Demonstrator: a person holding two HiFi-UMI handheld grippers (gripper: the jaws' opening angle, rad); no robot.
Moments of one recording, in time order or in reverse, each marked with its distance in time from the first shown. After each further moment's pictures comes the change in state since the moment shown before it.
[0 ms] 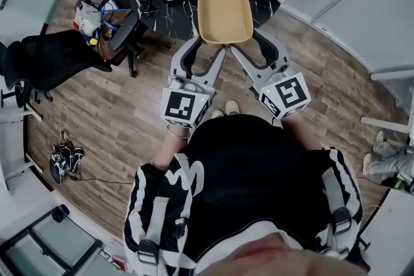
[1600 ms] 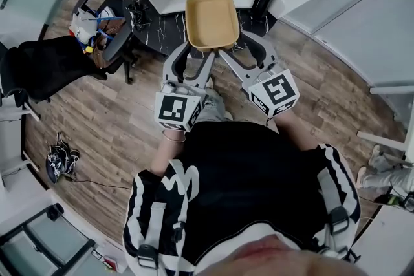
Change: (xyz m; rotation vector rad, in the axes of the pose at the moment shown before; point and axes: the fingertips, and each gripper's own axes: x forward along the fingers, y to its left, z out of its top) left arm 0.062 0.029 -0.028 -0.010 0.039 0.096; right arm 0.046 -0.058 -0.023 -0.015 0.037 0.095
